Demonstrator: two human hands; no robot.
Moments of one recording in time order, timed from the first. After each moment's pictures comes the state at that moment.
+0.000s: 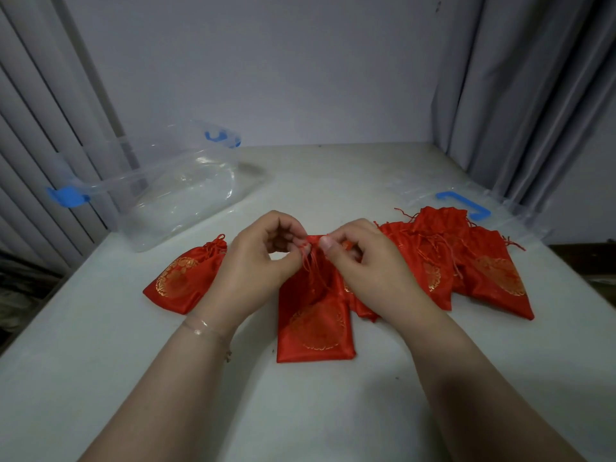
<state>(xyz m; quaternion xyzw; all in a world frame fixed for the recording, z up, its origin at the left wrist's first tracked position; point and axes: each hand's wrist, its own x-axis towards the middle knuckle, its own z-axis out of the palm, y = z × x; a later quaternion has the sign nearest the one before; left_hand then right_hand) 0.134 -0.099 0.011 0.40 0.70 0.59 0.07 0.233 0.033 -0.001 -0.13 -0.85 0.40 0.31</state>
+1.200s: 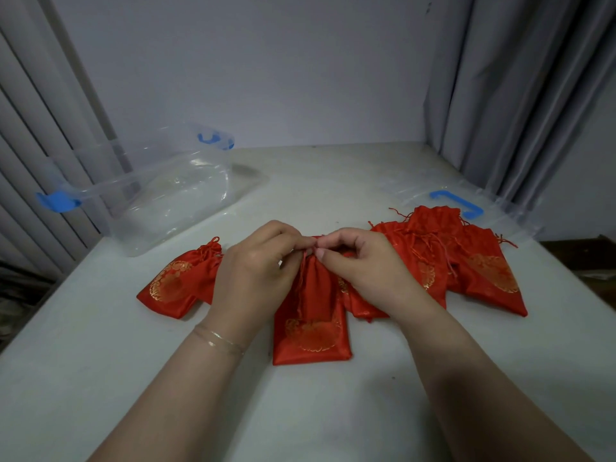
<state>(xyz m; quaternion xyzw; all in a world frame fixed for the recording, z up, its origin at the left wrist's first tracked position) 0.135 -0.095 -0.002 0.51 0.72 0.42 -0.22 0.230 0.037 0.000 -0.11 -0.77 0.58 0.26</state>
